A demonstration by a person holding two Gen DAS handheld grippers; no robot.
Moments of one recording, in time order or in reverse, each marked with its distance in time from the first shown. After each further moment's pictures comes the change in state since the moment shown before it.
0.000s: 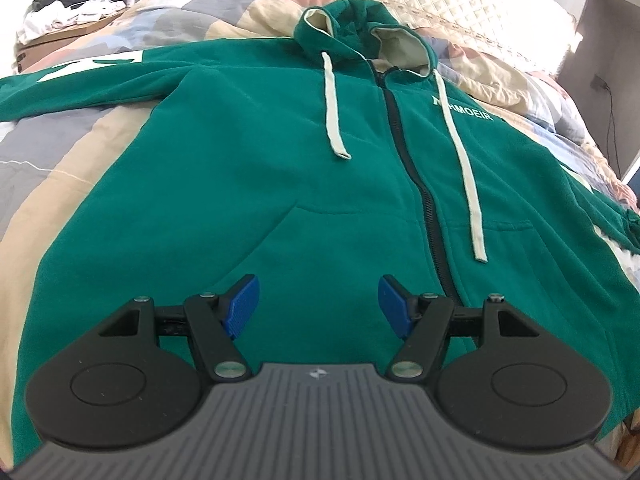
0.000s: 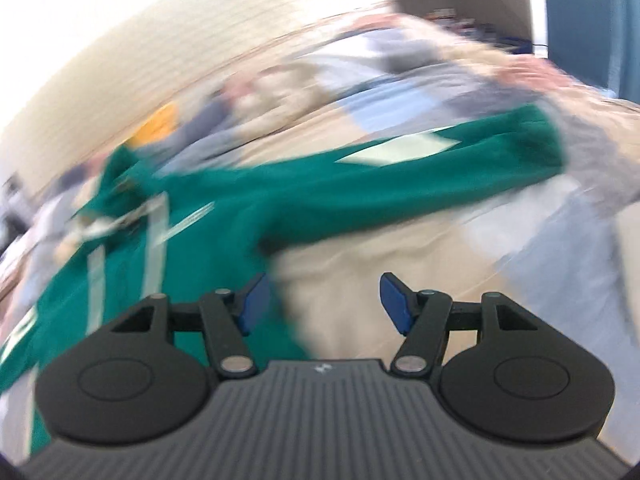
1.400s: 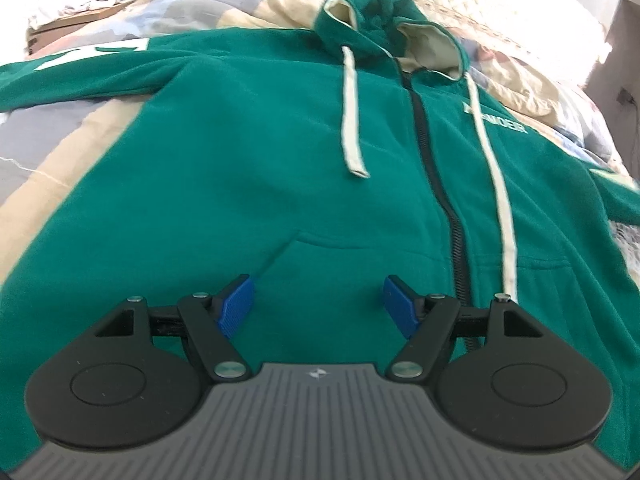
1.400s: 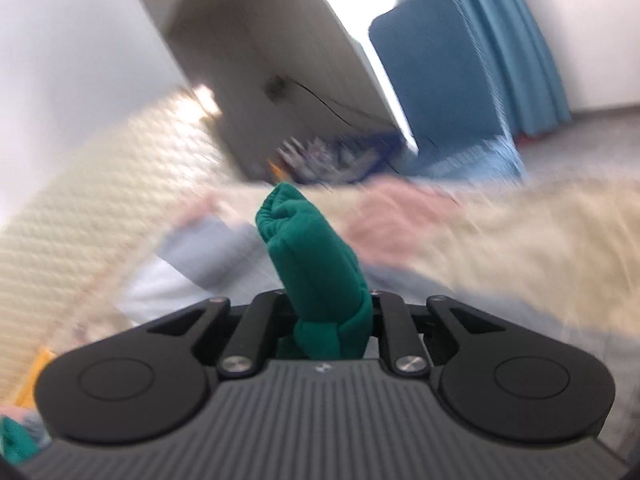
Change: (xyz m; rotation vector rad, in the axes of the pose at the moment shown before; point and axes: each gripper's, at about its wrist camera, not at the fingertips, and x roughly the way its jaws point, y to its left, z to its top) left arm 0.046 -0.003 0.026 -0.058 0.014 0.061; right arm 0.088 -0.212 0.178 0.341 -0.446 -0.137
